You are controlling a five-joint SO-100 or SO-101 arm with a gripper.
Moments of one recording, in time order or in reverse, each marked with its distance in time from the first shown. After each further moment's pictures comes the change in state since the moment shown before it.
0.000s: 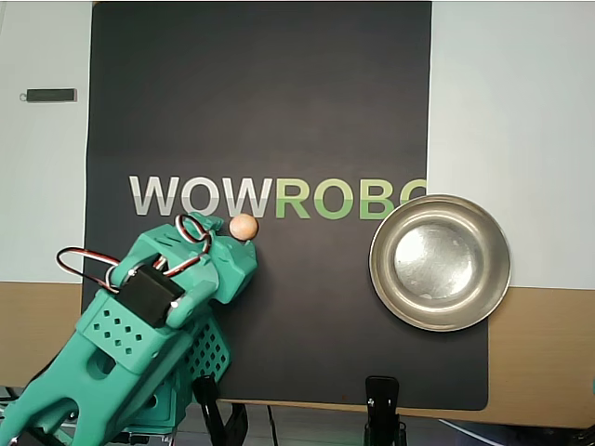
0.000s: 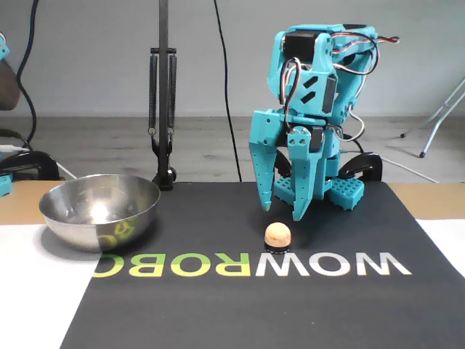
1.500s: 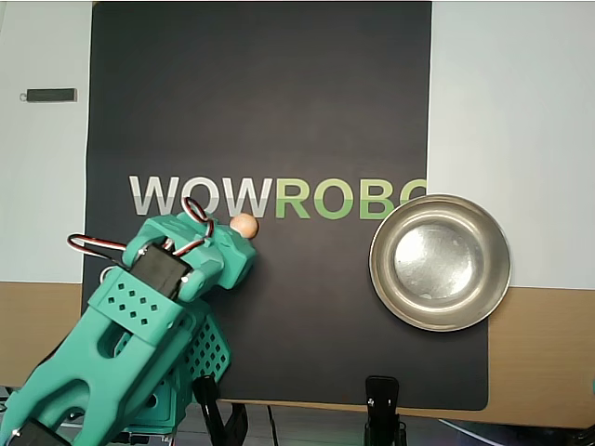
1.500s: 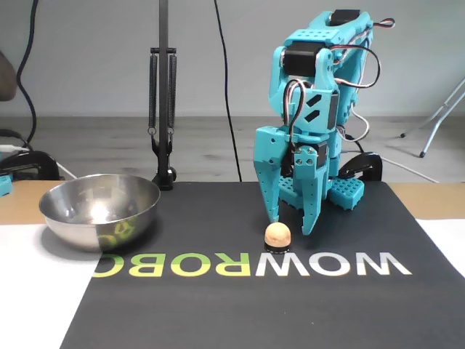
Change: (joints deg) arm -4.0 -11.2 1.1 -7.0 0.0
